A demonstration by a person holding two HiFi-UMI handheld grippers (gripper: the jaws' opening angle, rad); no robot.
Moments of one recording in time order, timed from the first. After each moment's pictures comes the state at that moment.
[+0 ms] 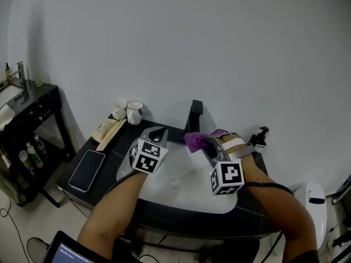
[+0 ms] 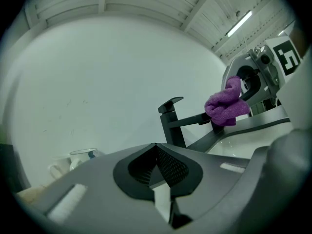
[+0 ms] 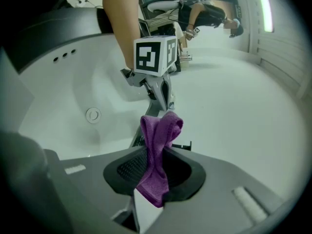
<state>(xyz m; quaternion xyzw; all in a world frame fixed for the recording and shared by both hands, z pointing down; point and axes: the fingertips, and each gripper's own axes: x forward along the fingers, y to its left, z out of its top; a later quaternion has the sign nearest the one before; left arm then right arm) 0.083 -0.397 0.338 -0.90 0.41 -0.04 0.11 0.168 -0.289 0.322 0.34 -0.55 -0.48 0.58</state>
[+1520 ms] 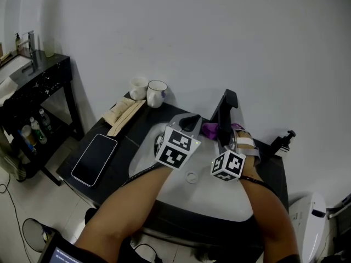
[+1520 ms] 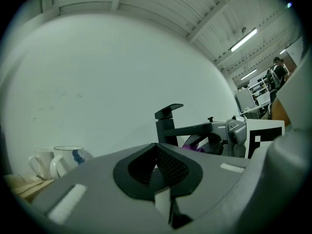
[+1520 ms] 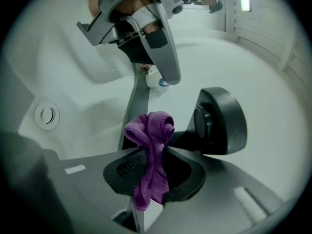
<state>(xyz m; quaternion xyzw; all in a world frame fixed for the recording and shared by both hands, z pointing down) 0.105 -0.400 0.326 -0.92 0.37 0.01 0.08 0.191 -0.406 0.386 0.48 -0.55 -0.43 0.53</state>
